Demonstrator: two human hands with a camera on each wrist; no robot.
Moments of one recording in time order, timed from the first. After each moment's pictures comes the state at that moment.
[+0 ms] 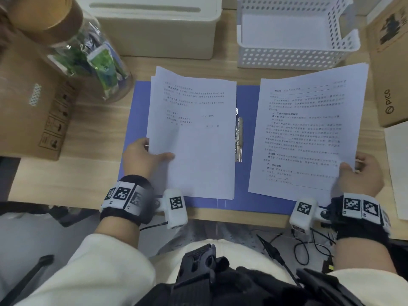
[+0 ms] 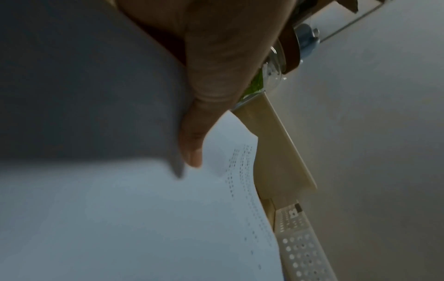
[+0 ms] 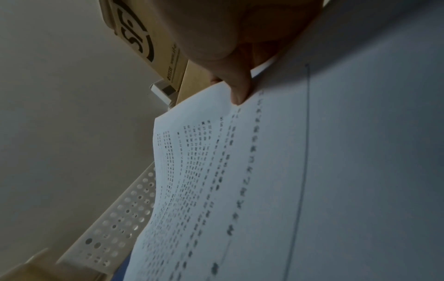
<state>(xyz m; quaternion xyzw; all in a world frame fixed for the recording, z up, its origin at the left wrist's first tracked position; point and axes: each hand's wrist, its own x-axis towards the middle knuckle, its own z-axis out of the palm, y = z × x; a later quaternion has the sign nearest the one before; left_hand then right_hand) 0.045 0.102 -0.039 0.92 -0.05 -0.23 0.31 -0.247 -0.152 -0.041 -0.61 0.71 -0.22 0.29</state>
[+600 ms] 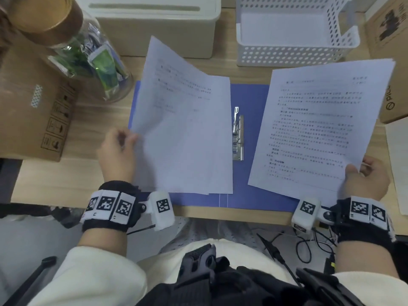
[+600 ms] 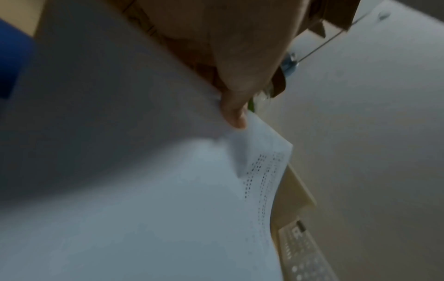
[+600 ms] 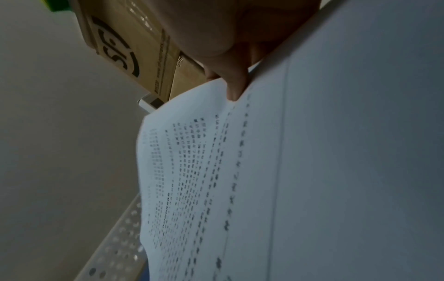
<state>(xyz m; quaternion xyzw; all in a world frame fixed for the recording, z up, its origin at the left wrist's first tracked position) 0.061 0.126 -0.024 0.90 -0.09 -0.08 0.42 -0.258 -0.147 -0.050 -0.56 0.72 -0.27 0.31</state>
